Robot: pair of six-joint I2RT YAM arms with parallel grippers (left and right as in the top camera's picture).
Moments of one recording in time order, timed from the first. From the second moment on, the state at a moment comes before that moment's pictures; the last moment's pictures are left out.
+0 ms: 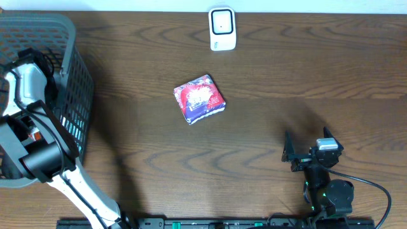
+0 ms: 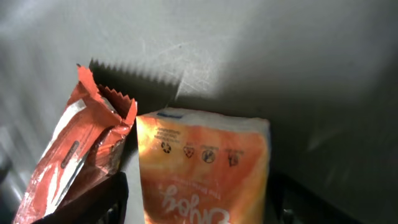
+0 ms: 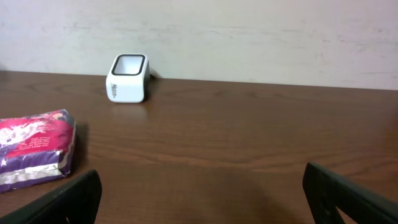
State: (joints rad) left arm 0.50 2.16 1.67 -1.11 -0.33 -0.65; right arm 0.09 0.01 0.01 -0.07 -0.01 -0.01
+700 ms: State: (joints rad) left arm 0.49 1.83 1.69 -1.16 -0.29 -0.60; right arm 0.09 0.01 0.01 -0.07 -0.01 -0.01
